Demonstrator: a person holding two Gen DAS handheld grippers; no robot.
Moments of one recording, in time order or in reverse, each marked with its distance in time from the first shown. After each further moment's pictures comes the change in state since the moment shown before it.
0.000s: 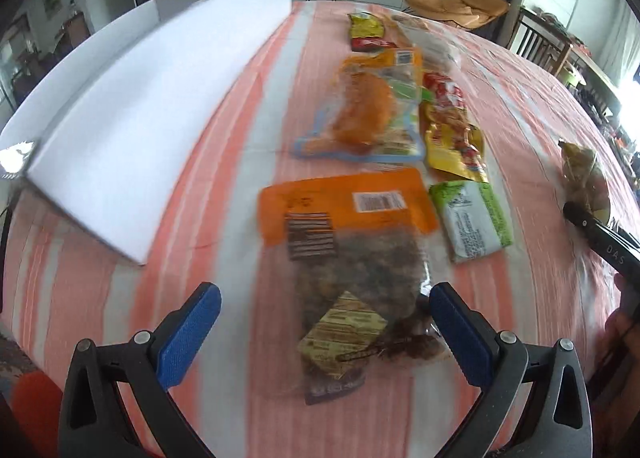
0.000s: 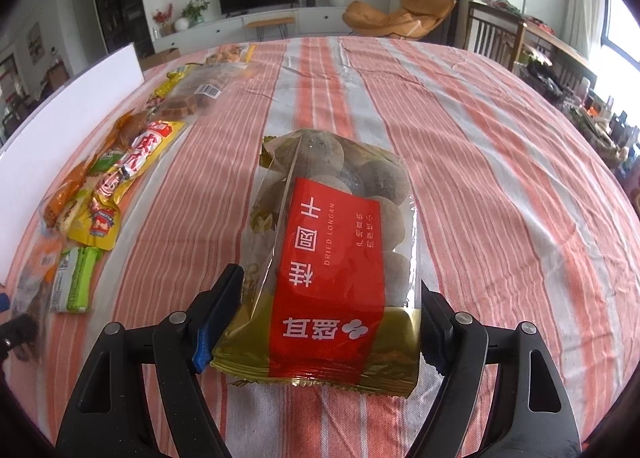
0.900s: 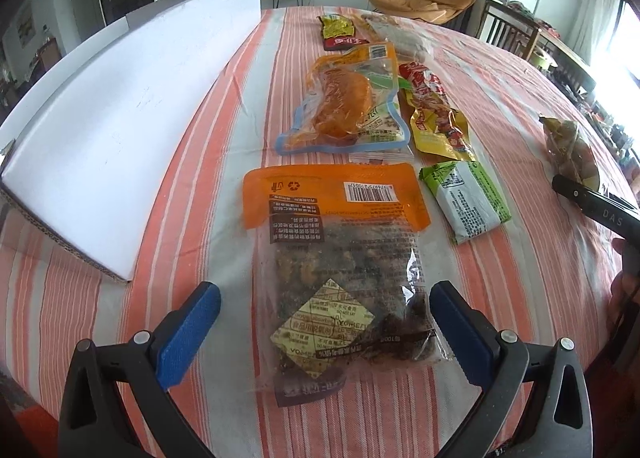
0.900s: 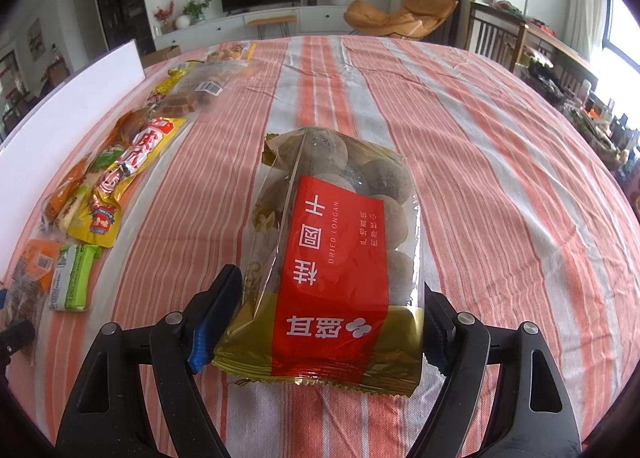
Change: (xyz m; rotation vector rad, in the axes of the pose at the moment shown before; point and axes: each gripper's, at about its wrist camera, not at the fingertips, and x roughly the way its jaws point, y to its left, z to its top) left arm 0.006 0.002 -0.010 0.114 -0.045 -0.056; right arm 0.002 0.003 0.000 -0.008 0.005 -0.008
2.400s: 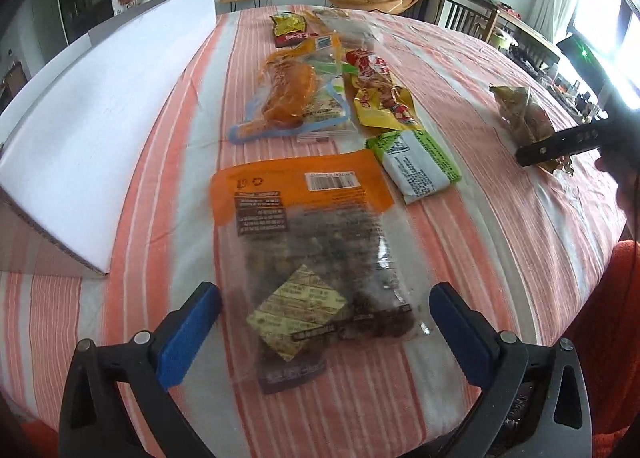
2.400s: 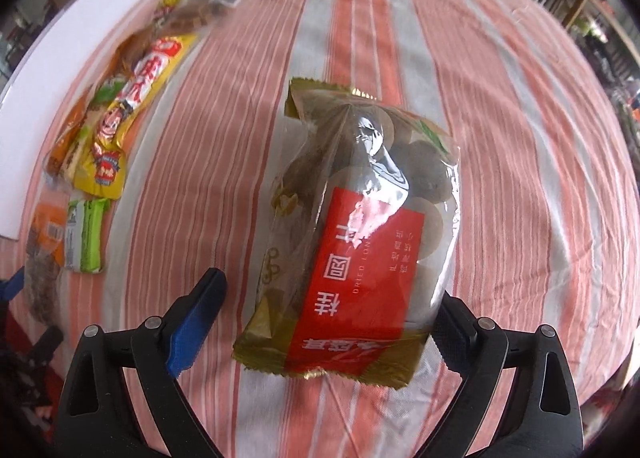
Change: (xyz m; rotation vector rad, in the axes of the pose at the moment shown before) left arm -0.009 -0.010 -0.012 0.100 0.015 -0.101; right arm 0.025 0.004 0.041 -0.106 0.464 0.086
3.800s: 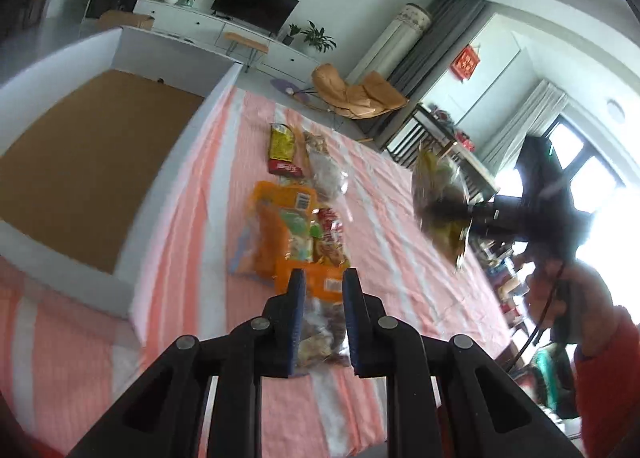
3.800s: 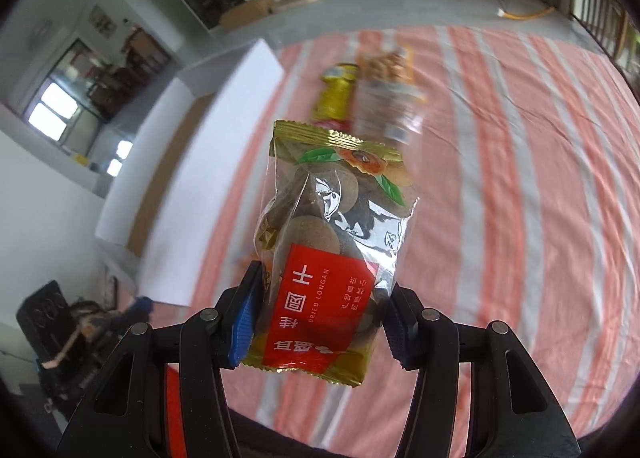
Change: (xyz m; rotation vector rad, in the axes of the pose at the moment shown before) left arm -0.106 0.082 0.051 -0.294 -0.284 -0.353; right arm -0.121 0.092 0.068 -0.022 -0.188 0.371
